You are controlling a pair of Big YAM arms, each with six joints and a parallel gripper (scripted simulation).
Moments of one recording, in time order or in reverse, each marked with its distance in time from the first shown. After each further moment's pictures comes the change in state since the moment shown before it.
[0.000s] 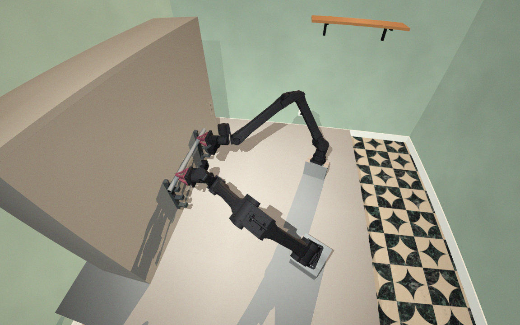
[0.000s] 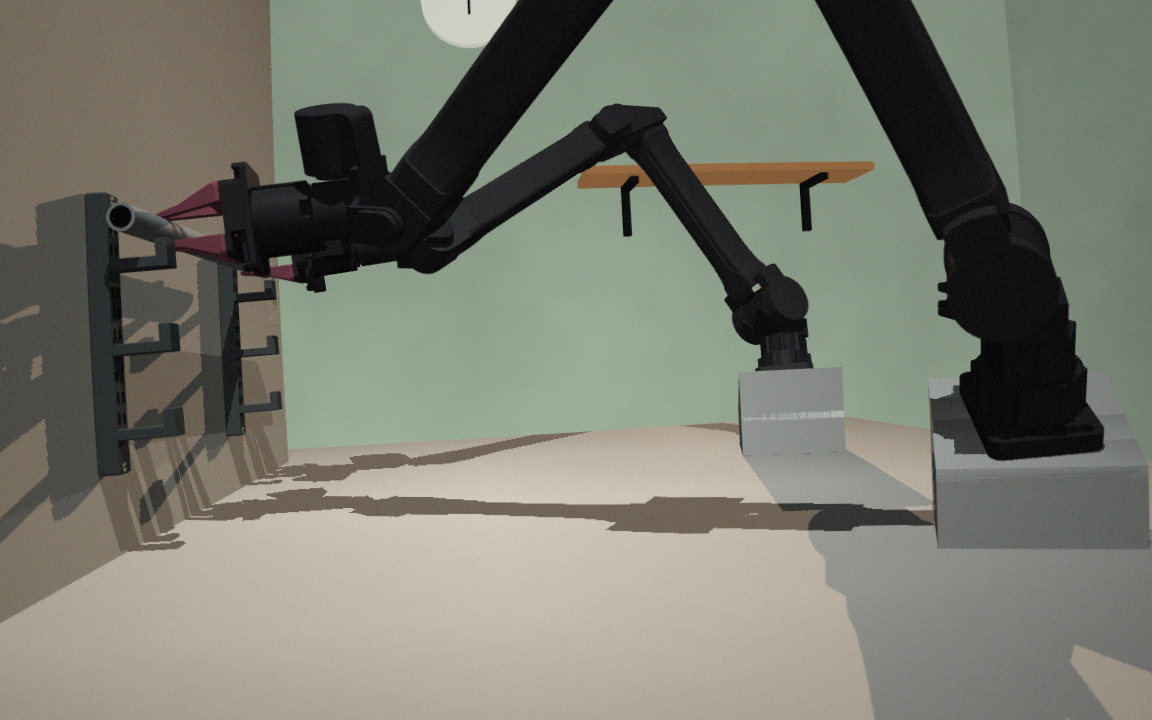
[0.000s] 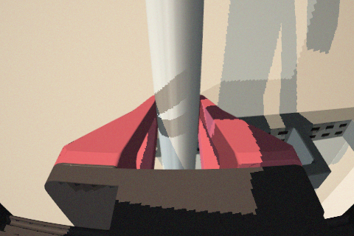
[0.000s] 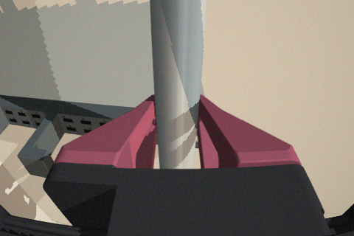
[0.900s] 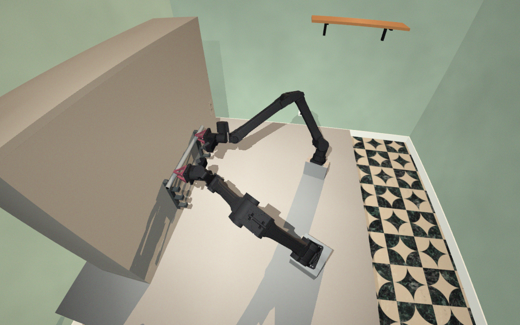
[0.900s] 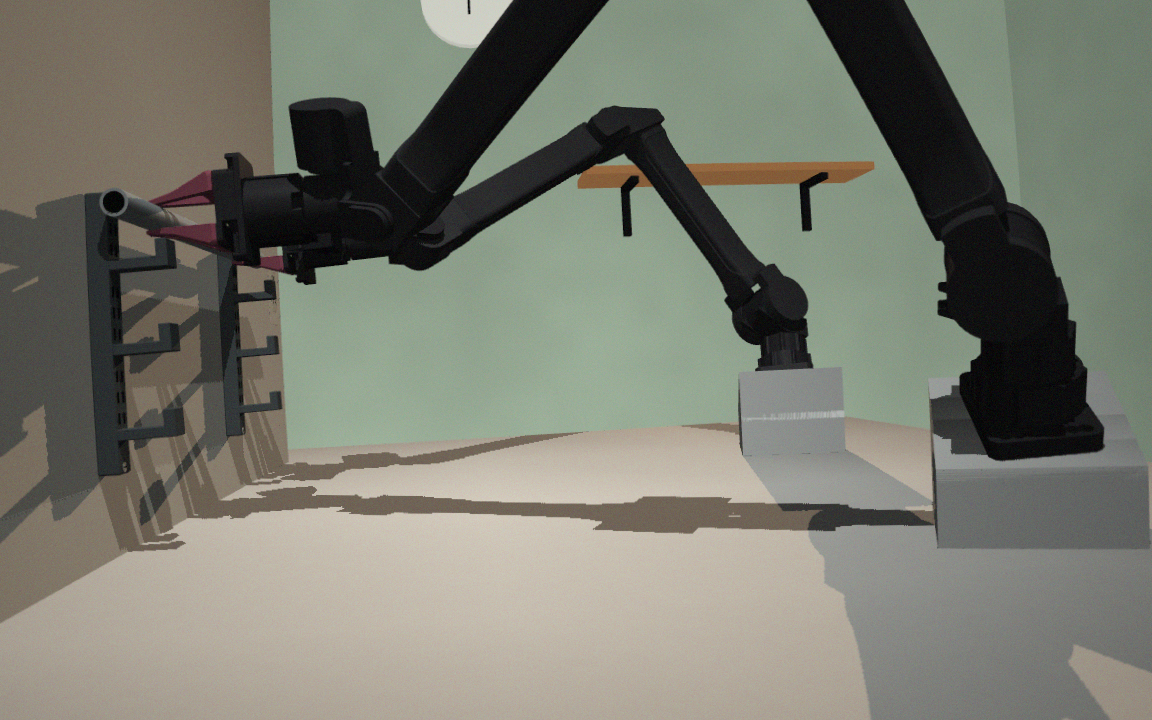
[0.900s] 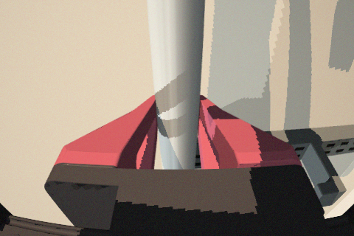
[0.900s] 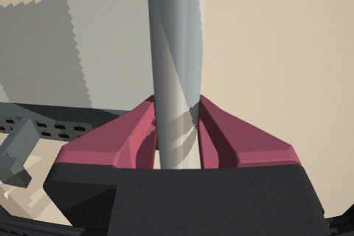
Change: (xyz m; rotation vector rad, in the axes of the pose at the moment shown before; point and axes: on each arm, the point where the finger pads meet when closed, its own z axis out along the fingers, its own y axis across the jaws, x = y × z) left arm -0.008 0.015 0.008 -0.038 -0.001 -0.013; right arm 0.008 -0.016 0.011 0.040 0.006 0.008
